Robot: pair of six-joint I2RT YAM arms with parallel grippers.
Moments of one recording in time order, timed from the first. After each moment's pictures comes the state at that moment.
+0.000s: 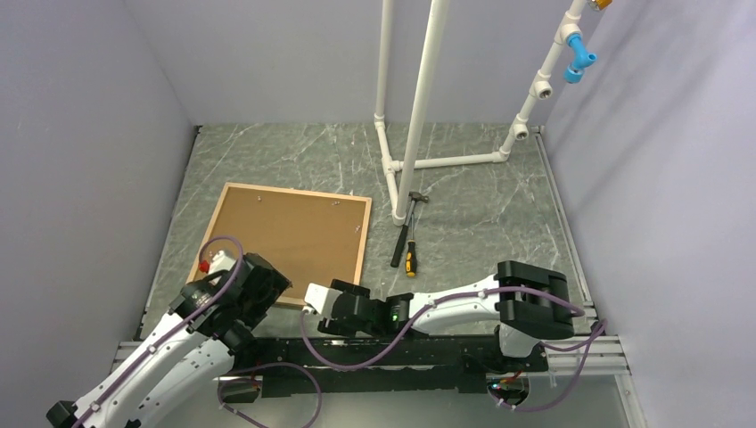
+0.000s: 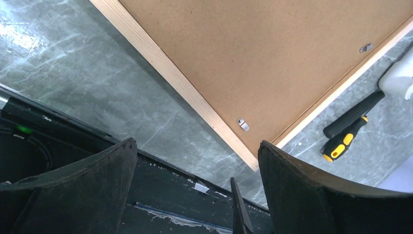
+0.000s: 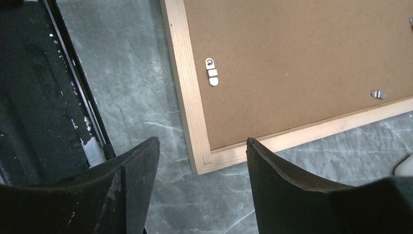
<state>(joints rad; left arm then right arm) -0.65 0.54 0.60 -1.16 -0.28 -1.48 1.46 1.63 0.82 0.09 0.37 -0.11</state>
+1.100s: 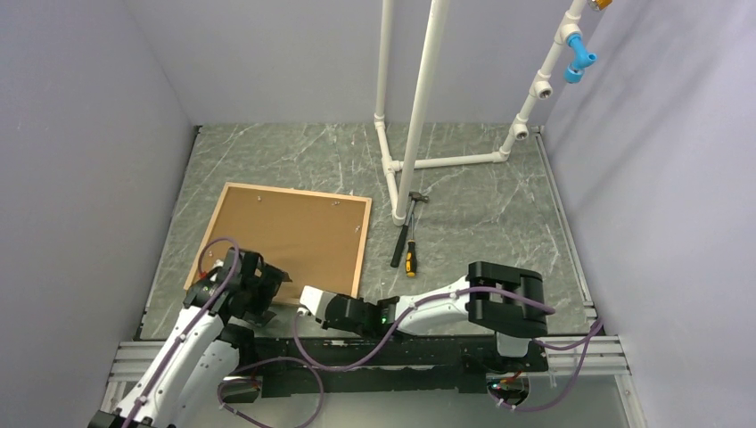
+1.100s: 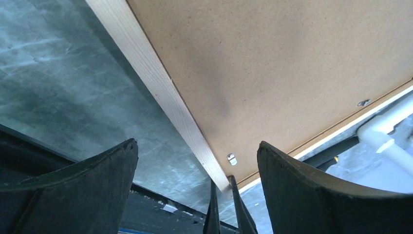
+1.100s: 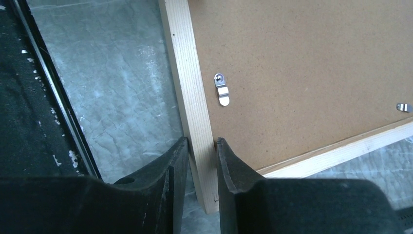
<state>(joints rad) -0.27 0.64 0.44 -0.93 -0.03 -1.40 1.45 1.78 0.85 0.20 0.38 -0.11</state>
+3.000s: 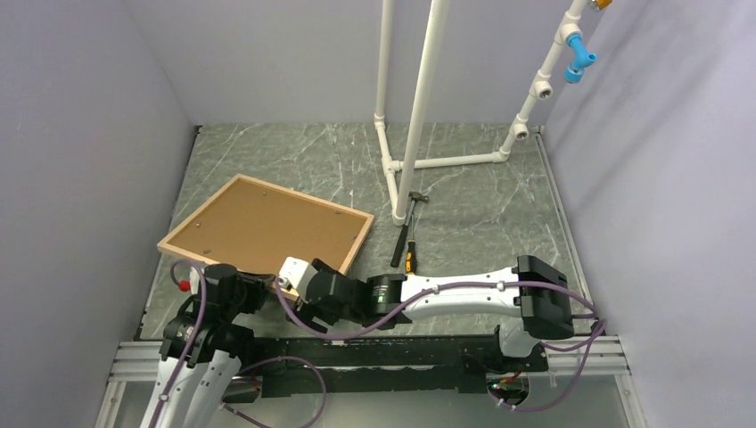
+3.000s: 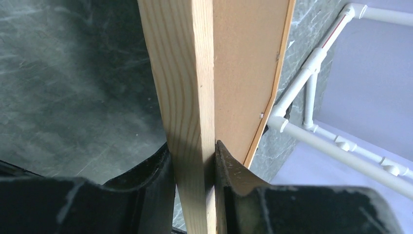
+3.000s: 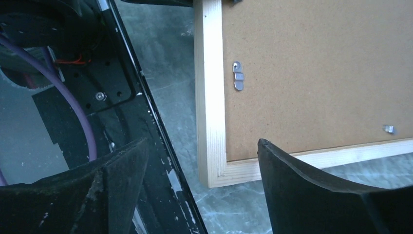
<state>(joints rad) -0.25 0.20 0.44 -0.98 -0.10 -1.48 1.43 1.64 1.19 -0.23 0.22 0.13</state>
